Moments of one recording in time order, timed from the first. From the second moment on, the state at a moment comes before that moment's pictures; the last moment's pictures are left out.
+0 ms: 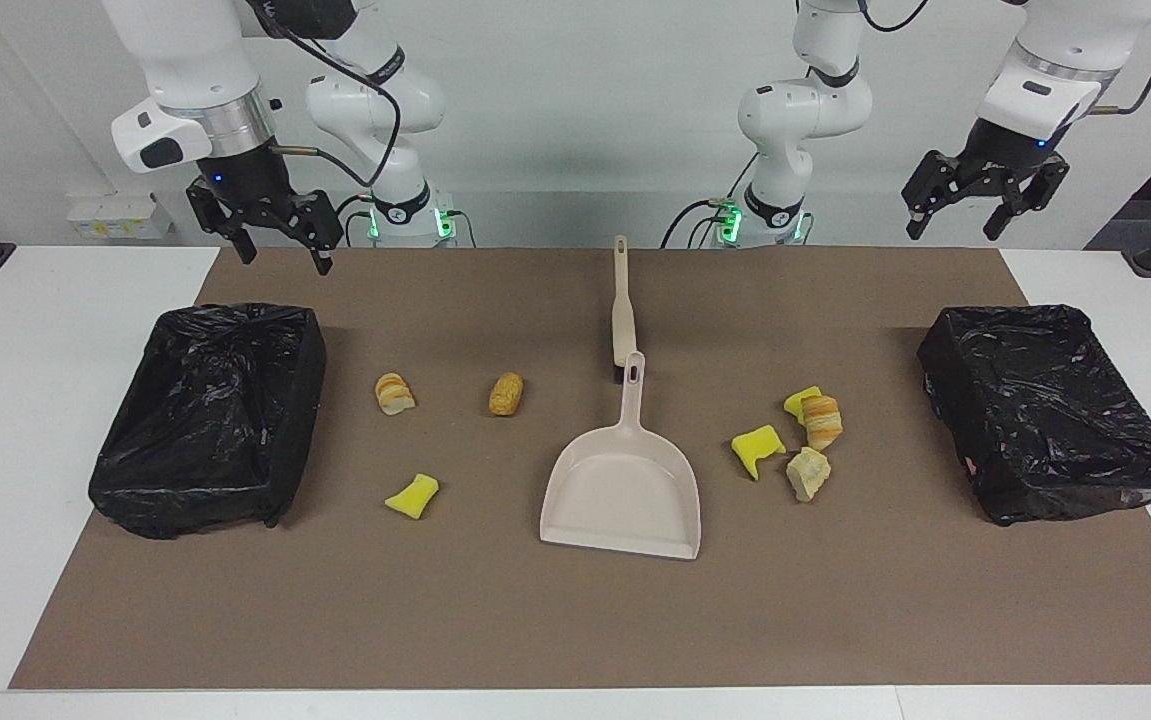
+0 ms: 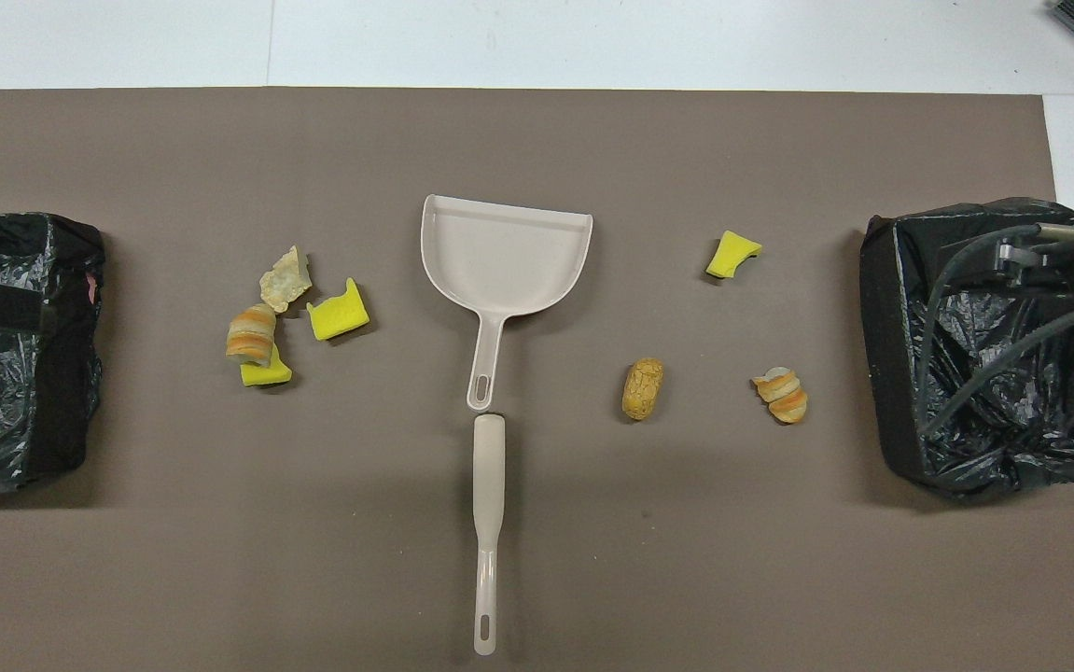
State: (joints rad) left arm 0.10 -0.09 -0.17 -1.55 -0.03 1.52 -0.02; right arm 0.03 -0.01 0.04 -1.53 -0.02 1.58 0.26
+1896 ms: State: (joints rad) left arm -0.31 -0.45 -0.19 -2.20 -0.13 1.70 -0.36; right arm 0.19 0.11 0.05 -1.54 -0.02 1.69 0.40
